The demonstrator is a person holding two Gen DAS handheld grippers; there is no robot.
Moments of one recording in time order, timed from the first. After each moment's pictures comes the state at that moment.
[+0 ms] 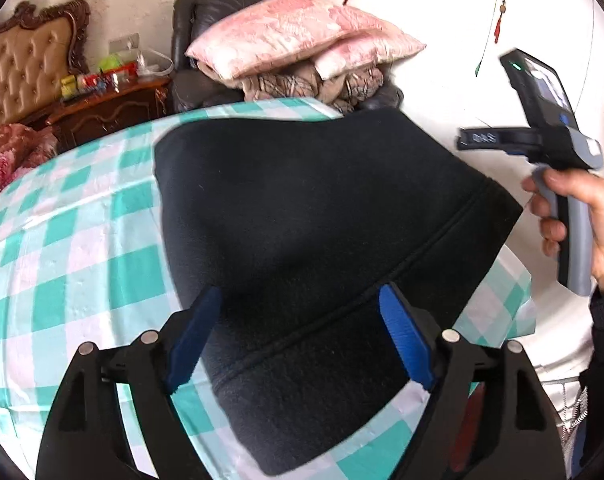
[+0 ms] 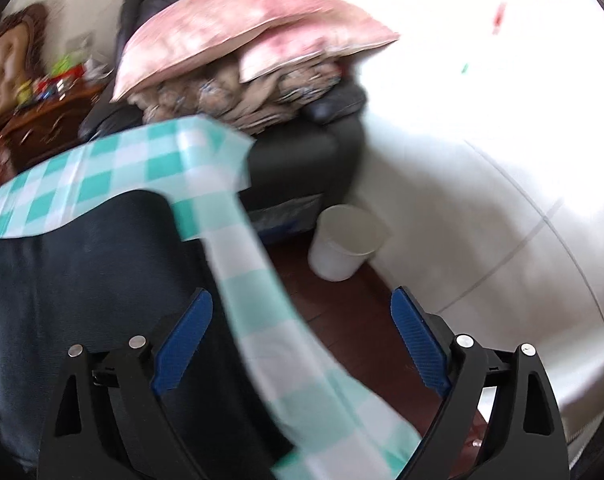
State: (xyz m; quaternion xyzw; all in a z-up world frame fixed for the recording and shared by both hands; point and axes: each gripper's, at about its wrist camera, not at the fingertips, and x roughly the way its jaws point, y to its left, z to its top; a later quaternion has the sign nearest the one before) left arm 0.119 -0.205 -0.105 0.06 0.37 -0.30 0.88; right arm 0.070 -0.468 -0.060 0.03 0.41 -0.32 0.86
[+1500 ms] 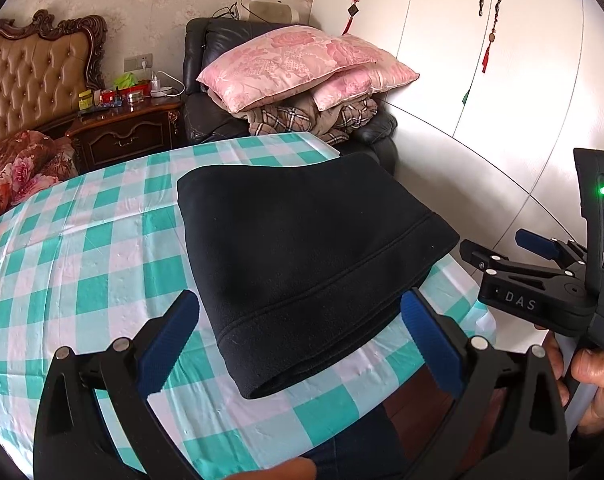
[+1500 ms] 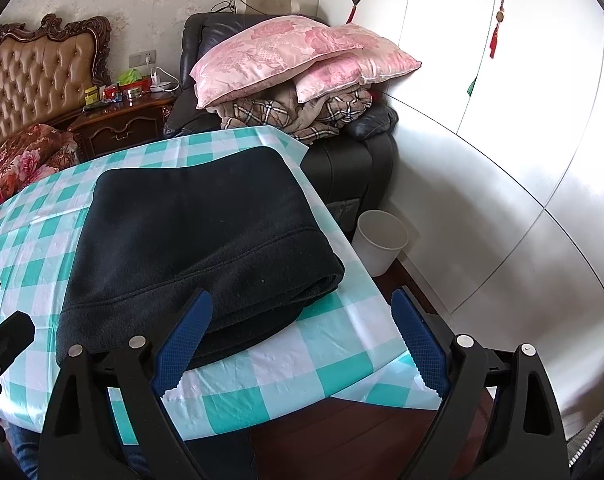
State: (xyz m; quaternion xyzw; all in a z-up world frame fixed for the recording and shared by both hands) left arm 0.061 -0.184 -0.028 0.03 0.35 -0.29 0.89; right arm -0.053 -0.341 -0.025 0.02 0.38 -0.23 0.89
